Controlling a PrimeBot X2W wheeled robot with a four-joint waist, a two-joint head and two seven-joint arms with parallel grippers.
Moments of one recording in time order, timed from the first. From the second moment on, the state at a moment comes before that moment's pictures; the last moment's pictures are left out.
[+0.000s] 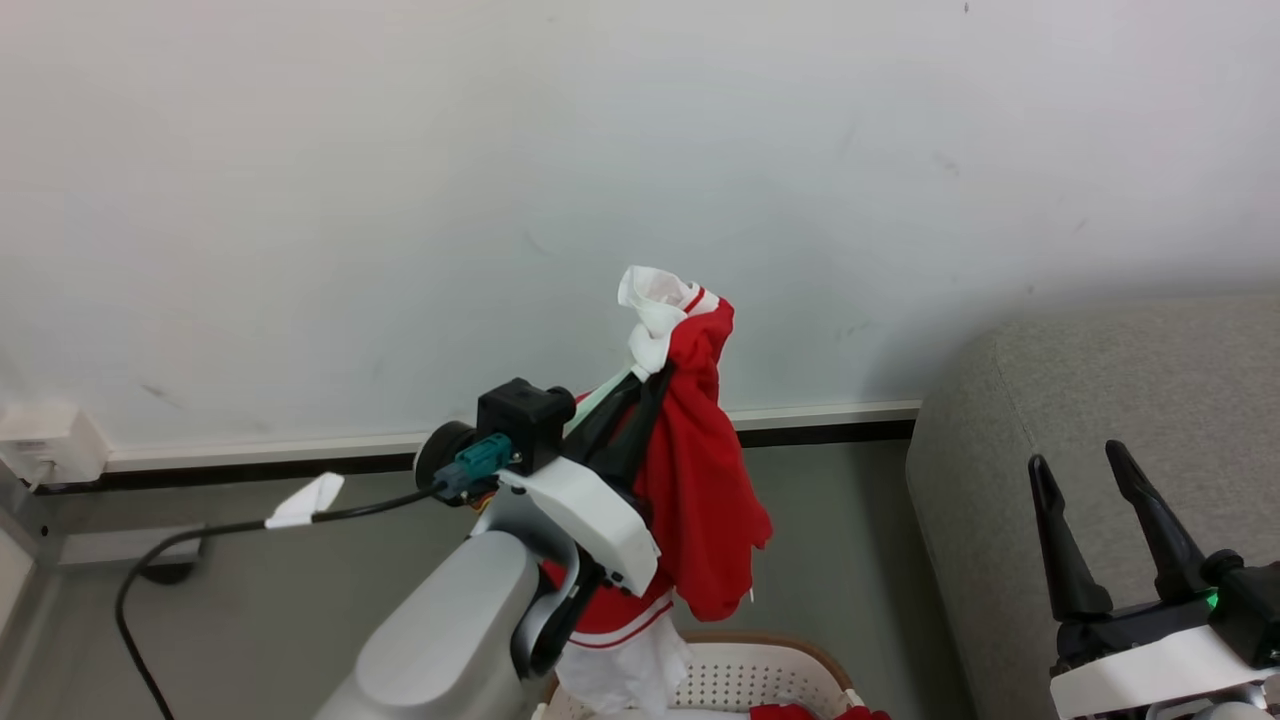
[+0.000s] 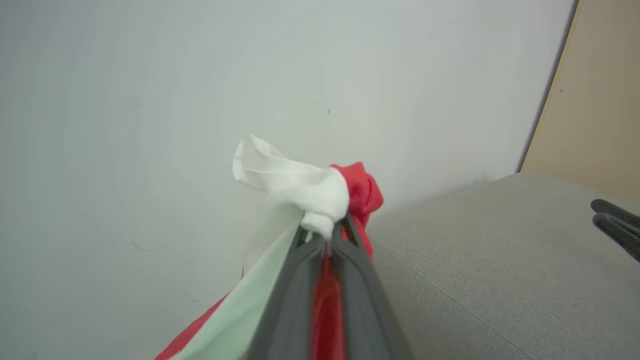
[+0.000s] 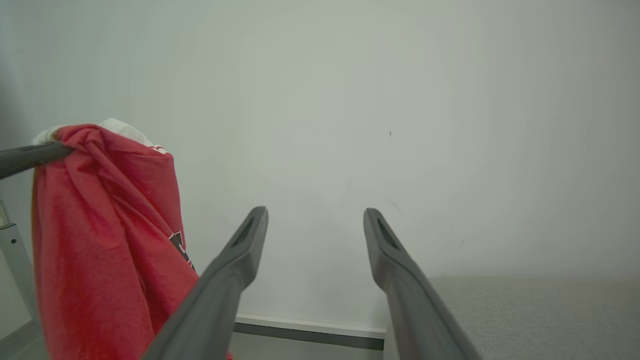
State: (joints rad) left arm -0.65 0.10 -0.67 0.53 -0.50 -0.03 -0.25; right arm -0.16 -0.22 0.15 0.18 0.37 0.13 -0.26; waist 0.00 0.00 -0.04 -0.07
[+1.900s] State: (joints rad) left arm -0.57 0.08 -0.86 0.41 -0.62 -0.01 -0.20; right arm -0.35 -0.26 0.61 0.46 0.59 0.13 -0.26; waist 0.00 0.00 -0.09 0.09
